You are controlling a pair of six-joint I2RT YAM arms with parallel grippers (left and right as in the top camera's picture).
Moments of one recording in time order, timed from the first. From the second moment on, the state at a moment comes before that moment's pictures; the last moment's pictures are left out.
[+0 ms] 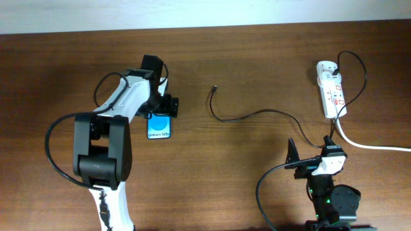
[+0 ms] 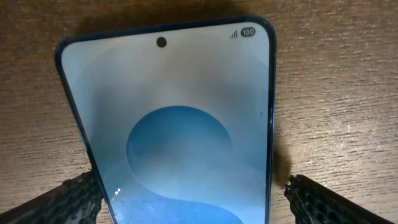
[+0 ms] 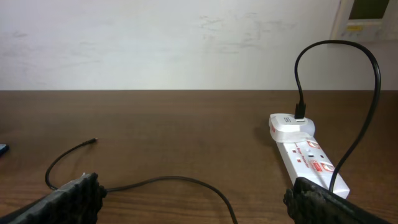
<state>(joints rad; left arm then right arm) -0.18 2.15 1.55 -0.87 0.02 -0.07 -0.07 0.01 0.01 -0.06 -0.12 0.03</state>
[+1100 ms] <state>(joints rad) -0.18 2.20 1.83 -1.09 0.05 -0.08 -0.07 0.01 0.01 -0.06 -0.12 0.03</state>
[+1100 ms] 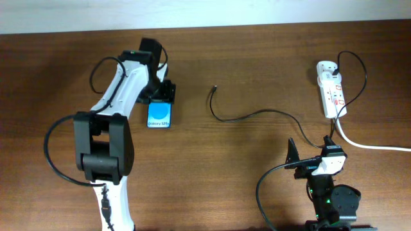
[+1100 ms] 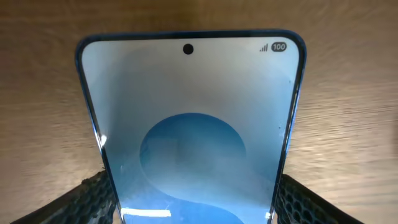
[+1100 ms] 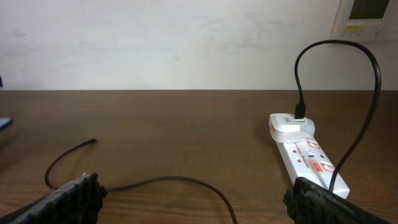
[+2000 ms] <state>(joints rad) -0.18 2.20 1.89 -1.14 0.43 -0.63 -0.07 0.01 0.01 -0.06 -0.12 0.03</state>
